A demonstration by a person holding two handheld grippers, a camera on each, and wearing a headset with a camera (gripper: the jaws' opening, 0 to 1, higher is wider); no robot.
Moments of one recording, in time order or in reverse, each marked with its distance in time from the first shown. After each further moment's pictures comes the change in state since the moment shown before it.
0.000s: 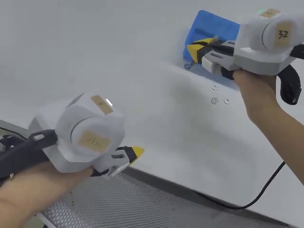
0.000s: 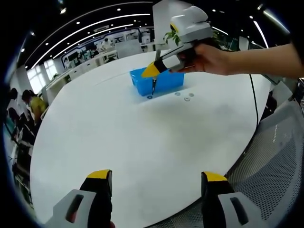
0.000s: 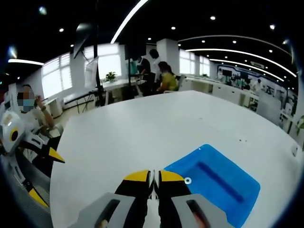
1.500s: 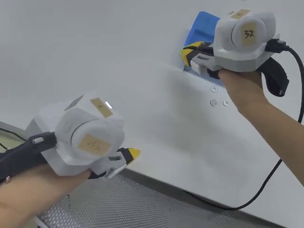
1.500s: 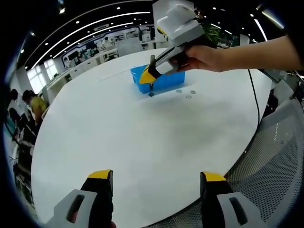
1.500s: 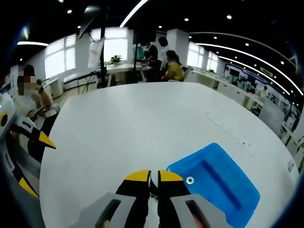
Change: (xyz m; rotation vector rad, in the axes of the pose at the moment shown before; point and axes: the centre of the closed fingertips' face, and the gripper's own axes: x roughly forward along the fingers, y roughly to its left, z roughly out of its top) left arm 0.001 0.003 -0.003 0.004 0.018 0.011; right arm 0.020 0.005 -0.014 -0.111 0.127 -0.016
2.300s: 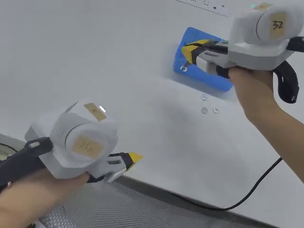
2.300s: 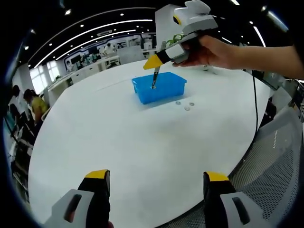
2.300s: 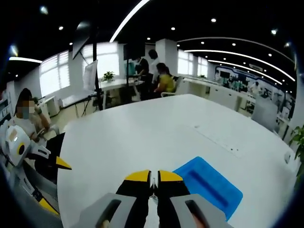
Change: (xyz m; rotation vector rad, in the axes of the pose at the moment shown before) left arm -0.009 -0.001 0.019 -0.032 -0.112 -0.014; right arm -0.066 -0.009 0.049 0.100 -0.128 -0.033
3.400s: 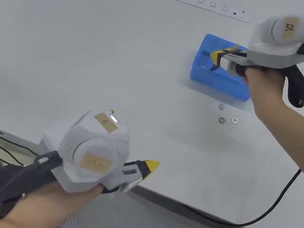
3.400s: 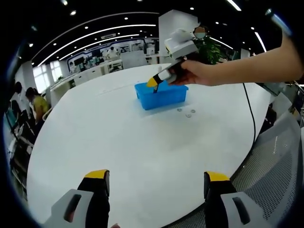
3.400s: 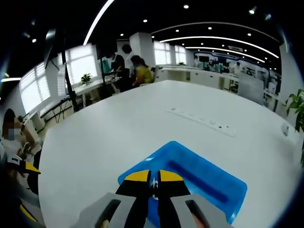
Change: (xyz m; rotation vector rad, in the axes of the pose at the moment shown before) left arm 0.000 0.001 0.005 -0.022 -0.028 0.007; right arm 0.059 -0.074 -0.049 0.165 0.074 -0.108
